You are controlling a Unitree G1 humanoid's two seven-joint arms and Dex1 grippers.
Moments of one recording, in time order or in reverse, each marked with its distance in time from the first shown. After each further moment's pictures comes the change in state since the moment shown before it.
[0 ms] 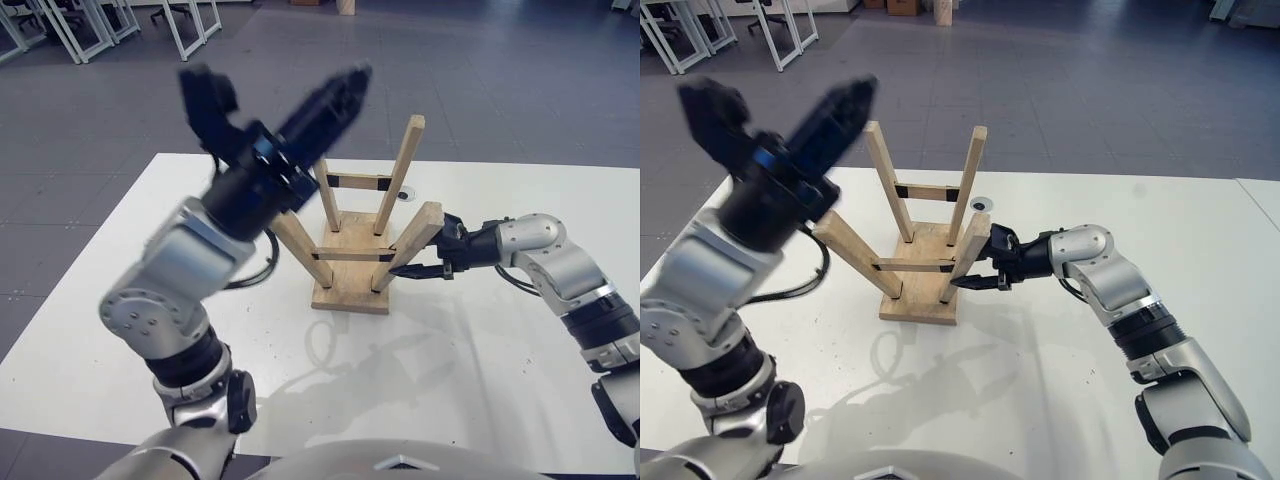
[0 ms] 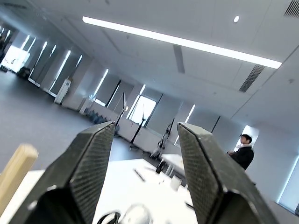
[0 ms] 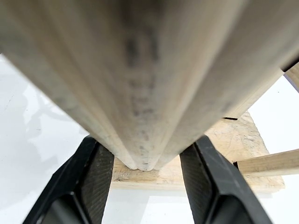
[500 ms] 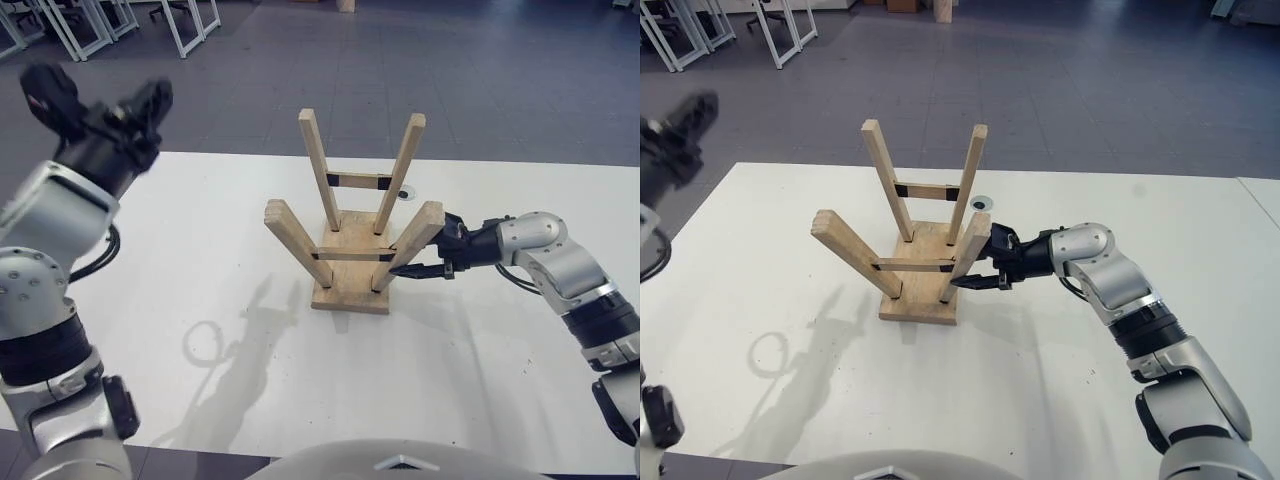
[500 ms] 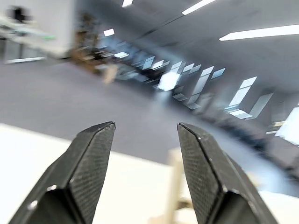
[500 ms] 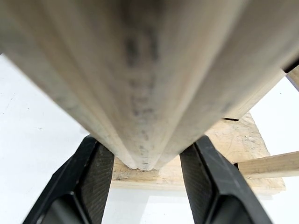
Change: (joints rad) left arm 0.212 0.549 0.016 0.374 0.485 -0.075 0.042; right arm -0.007 -0.003 0.000 0.002 0.000 -0.007 0.014
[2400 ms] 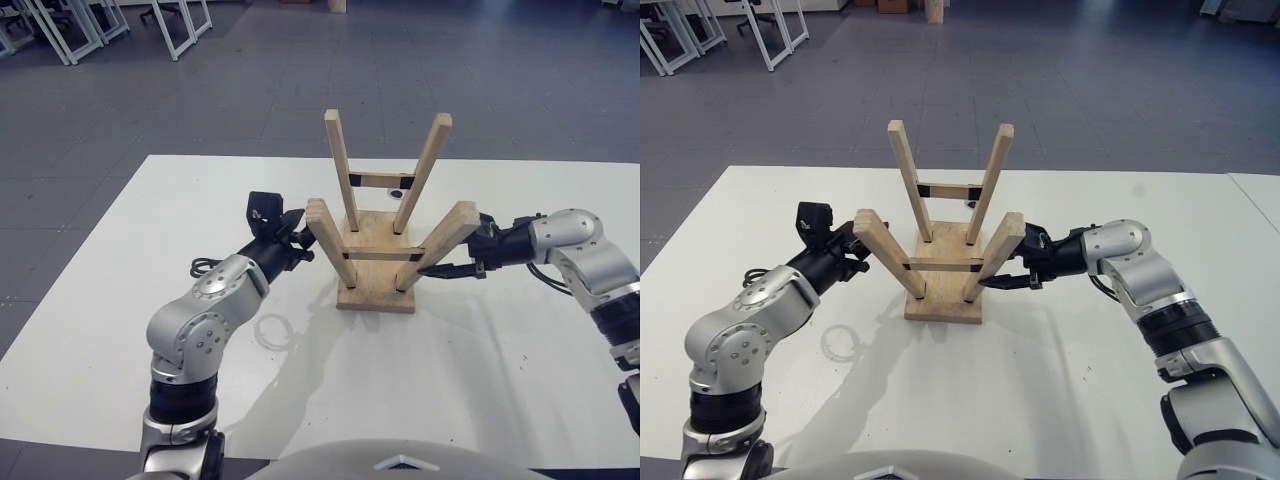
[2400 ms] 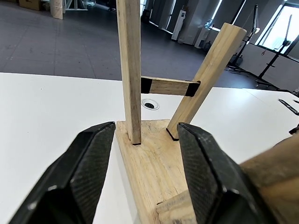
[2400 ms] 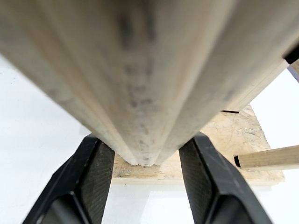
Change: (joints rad) left arm 0.142 -0.455 -0.294 -0.281 0.438 0.119 -0.283; right arm -0.010 -0.095 -0.002 0.120 0.027 -0.109 0.102
